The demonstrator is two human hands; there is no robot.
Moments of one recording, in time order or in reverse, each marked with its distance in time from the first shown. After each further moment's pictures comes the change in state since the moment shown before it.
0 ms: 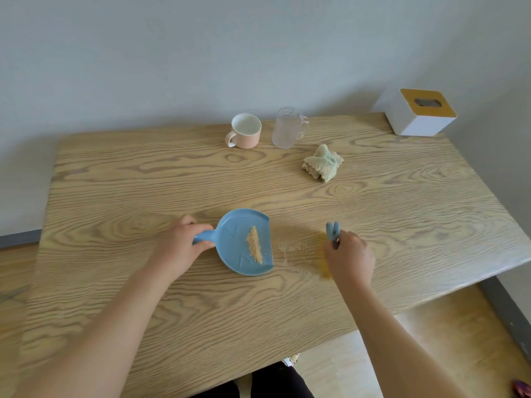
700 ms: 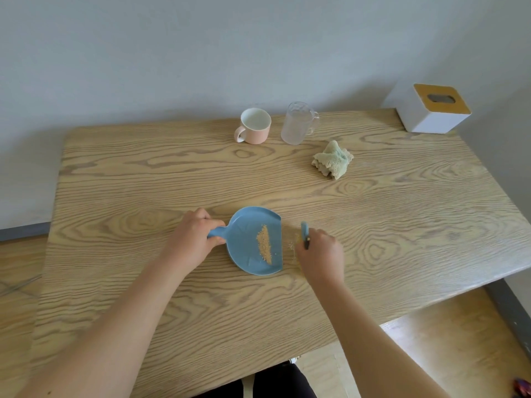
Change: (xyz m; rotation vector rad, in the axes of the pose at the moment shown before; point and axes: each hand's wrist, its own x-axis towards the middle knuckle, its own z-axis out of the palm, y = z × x) left_hand 0.007 0.005 -0.001 0.037 -0.018 0.051; right_hand -0.021 -0.055 0.022 0.068 -0.147 -0.150
